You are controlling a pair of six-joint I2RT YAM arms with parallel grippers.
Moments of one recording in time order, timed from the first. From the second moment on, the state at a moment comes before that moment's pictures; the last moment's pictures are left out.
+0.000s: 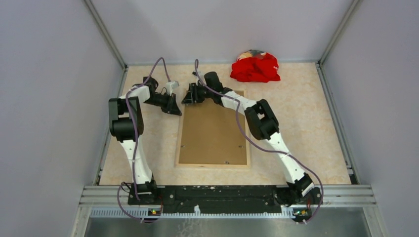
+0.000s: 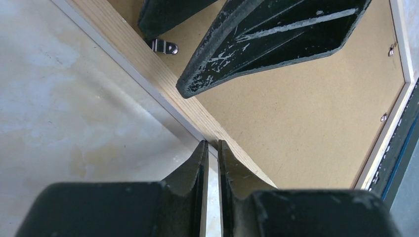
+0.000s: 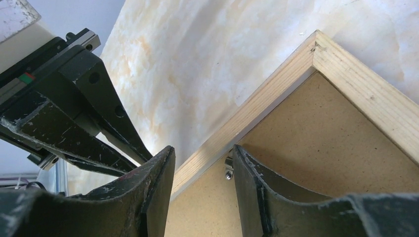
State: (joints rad) left arm 0.06 2.11 1.48 -0.74 0.89 0.56; right arm 0.65 2.66 2.16 0.06 -0.64 0.52
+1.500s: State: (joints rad) left arm 0.08 2.11 1.49 -0.85 0.83 0.68; right arm 0.65 2.34 1.84 -0.03 -0.49 0.53
